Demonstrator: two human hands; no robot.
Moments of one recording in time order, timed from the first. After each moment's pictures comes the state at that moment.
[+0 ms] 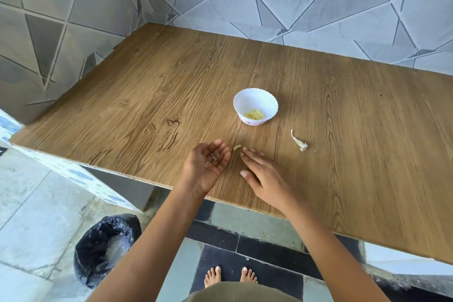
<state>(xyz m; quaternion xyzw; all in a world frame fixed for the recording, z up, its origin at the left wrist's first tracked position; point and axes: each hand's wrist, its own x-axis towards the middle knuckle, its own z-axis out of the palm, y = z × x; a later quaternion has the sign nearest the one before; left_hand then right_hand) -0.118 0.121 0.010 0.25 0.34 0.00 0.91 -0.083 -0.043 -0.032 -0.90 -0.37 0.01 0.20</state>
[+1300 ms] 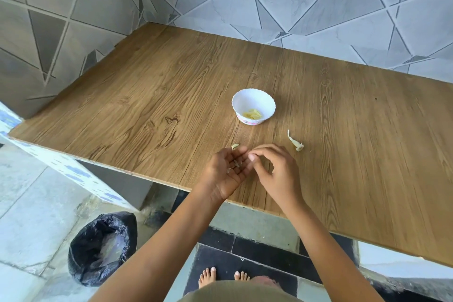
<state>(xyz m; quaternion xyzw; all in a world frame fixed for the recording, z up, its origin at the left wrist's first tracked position) -0.121 0.078 0.014 0.28 0.33 -0.07 0.90 -0.093 -0.050 -0.006 -0.86 -0.26 -0.14 0.41</state>
